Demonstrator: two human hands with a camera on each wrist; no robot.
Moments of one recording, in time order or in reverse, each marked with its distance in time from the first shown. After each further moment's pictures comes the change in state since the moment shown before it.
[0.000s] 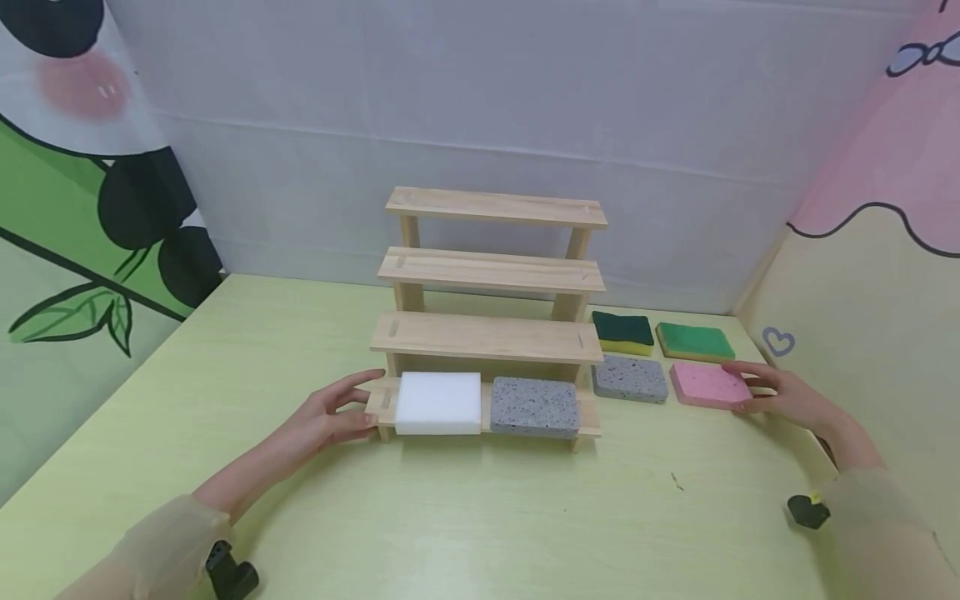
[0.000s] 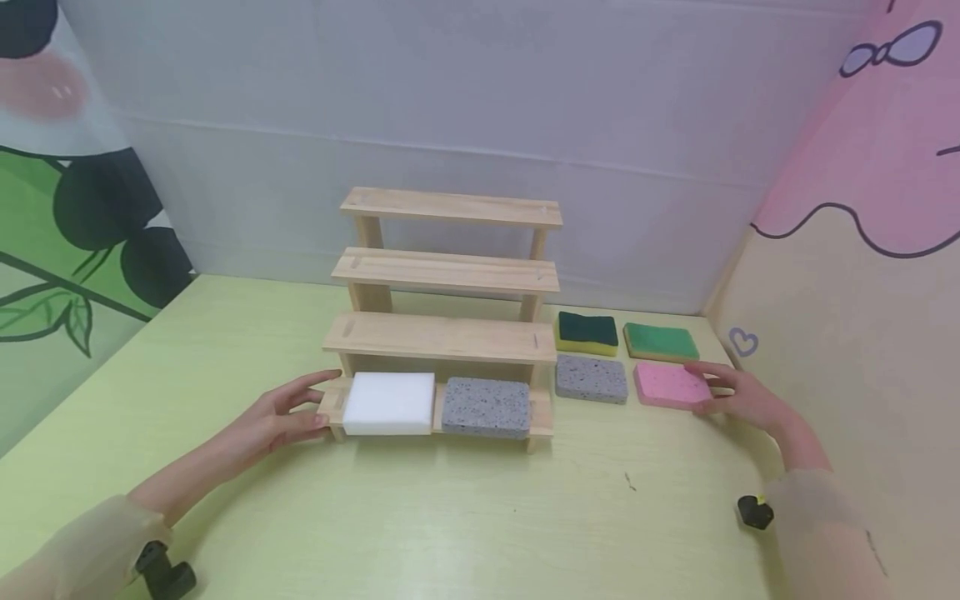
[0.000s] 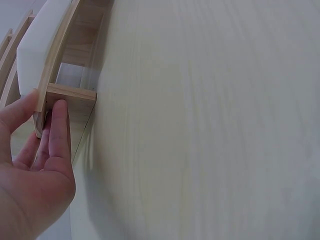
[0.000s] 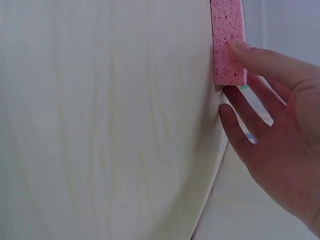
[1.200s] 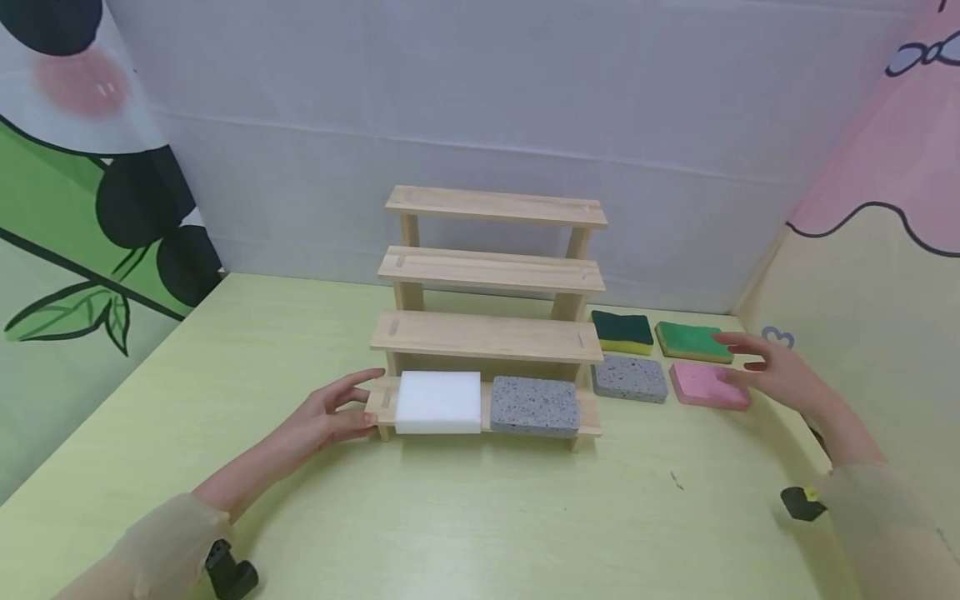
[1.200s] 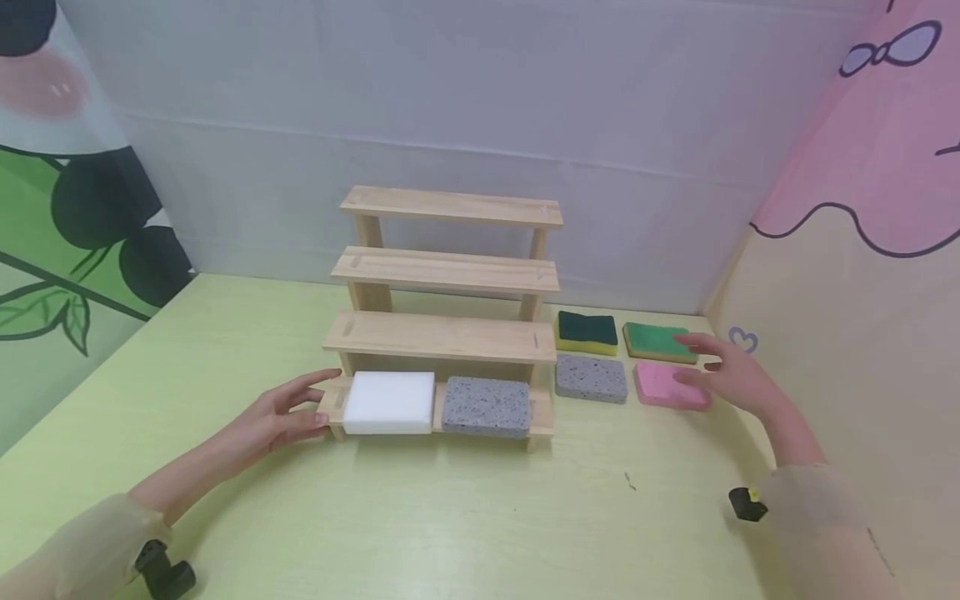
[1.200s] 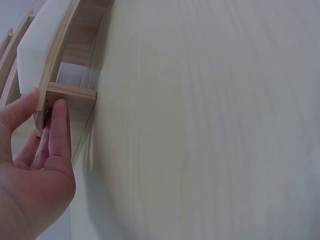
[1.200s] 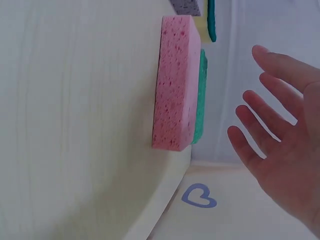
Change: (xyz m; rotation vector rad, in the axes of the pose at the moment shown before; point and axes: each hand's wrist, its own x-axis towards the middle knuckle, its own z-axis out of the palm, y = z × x) left_hand -0.003 0.002 0.000 0.003 -0.015 0.019; right_hand -0.002 -0.054 -0.009 -0.104 0.200 -0.150
